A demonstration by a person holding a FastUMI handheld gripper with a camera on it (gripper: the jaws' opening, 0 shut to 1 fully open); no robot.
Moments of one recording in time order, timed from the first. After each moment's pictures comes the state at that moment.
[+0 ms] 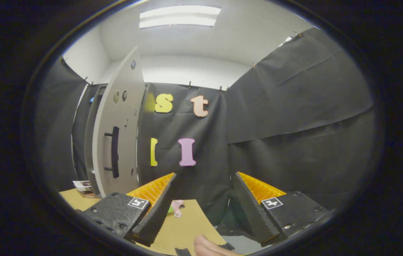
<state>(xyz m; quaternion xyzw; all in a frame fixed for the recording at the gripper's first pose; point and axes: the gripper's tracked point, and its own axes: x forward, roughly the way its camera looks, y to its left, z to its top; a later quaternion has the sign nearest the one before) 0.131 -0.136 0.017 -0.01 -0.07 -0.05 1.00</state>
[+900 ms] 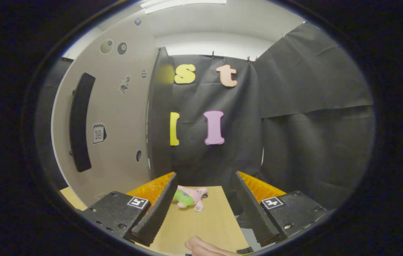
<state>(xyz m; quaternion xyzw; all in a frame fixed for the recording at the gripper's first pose) 0.269 -0.044 -0.044 0.00 0.03 0.08 1.00</state>
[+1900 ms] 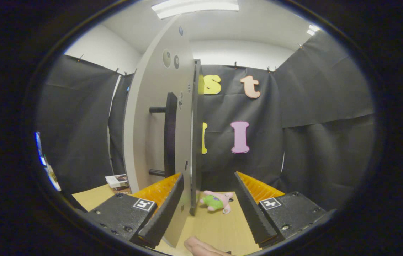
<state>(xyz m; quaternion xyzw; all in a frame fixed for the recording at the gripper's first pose) 0.208 0.047 -0.022 -0.01 0.00 0.12 0.99</state>
